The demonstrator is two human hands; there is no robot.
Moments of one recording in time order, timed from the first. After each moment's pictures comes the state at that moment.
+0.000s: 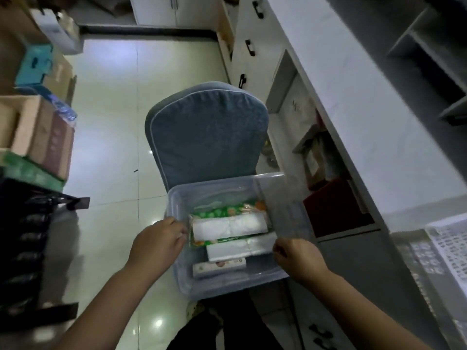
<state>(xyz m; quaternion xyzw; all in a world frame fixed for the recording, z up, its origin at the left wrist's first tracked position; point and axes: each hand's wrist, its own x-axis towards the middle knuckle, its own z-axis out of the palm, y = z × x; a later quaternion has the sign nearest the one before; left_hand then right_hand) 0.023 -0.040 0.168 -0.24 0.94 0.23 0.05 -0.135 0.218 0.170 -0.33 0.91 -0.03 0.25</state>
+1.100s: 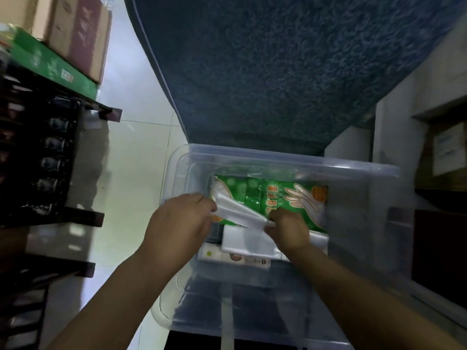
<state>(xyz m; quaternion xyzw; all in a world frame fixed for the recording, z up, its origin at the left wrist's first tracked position) -0.068 -0.056 0.019 -0.31 0.92 0.21 0.14 -0.231 0.111 -0.121 -0.44 0.84 -0.01 0.32</state>
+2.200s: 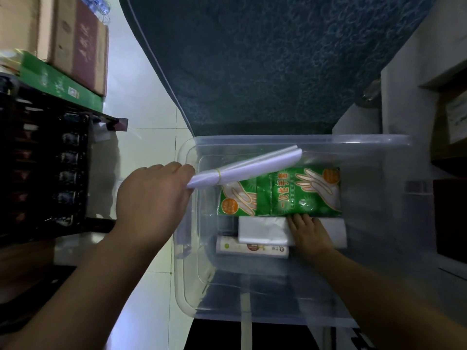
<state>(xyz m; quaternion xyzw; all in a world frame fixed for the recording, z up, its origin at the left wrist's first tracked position) -0.064 -0.094 0.067 -0.28 0.95 0.00 0.15 -0.204 0.166 -0.151 -0.52 0.74 0.24 0.34</state>
